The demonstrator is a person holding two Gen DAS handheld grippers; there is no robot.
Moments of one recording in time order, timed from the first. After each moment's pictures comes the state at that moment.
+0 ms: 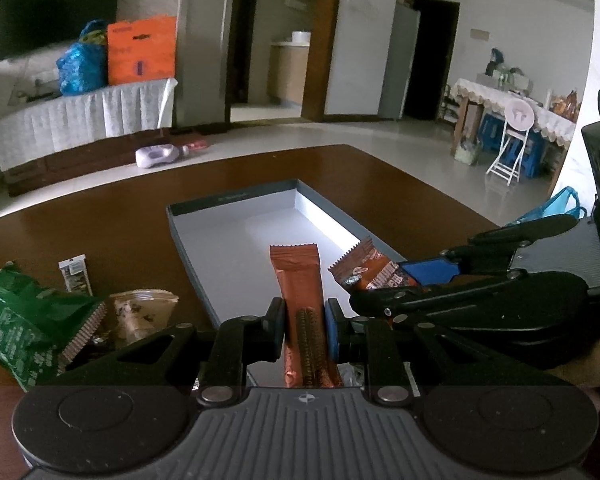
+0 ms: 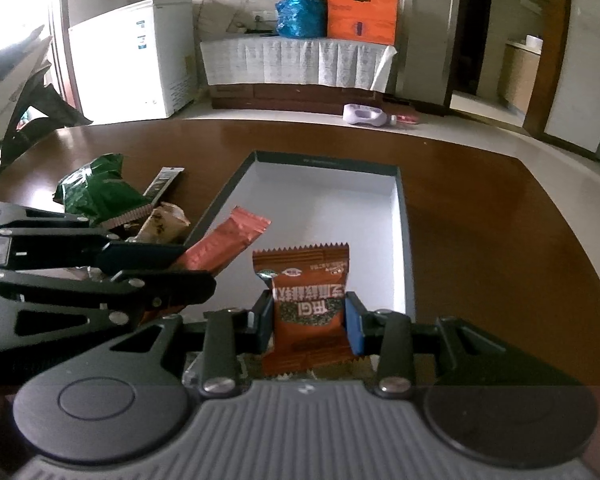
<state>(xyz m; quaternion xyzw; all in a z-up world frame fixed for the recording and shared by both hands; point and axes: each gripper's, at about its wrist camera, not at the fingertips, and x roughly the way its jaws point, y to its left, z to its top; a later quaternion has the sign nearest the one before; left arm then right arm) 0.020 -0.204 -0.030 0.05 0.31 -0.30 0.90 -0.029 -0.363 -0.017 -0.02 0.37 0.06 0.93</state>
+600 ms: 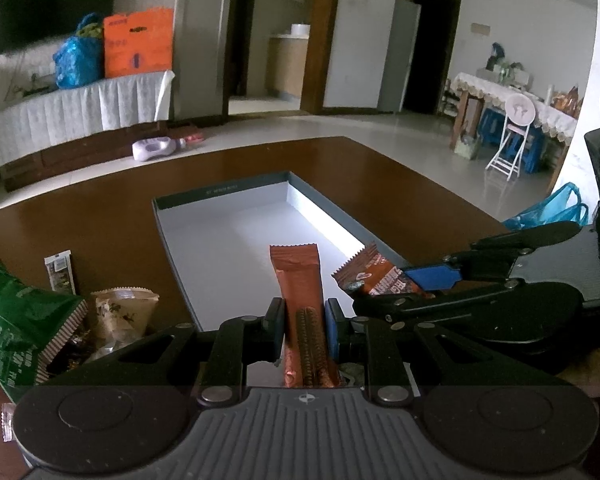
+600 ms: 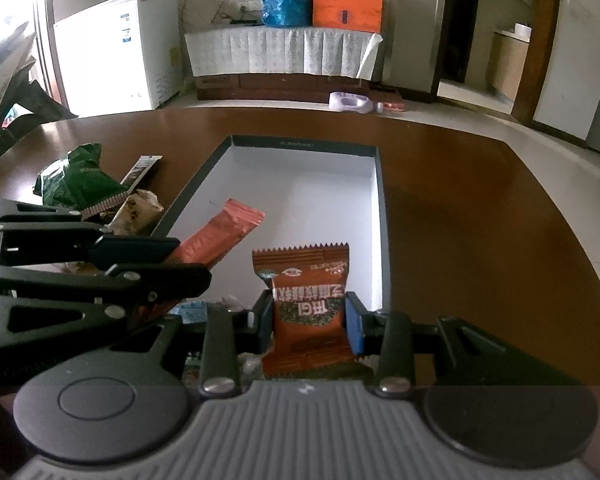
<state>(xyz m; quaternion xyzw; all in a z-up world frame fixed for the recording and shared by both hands) 0.029 -0.215 -0.038 0.05 0.32 -0.30 0.90 -0.021 -0.375 -0.033 -0.02 0.39 0.04 0.92</state>
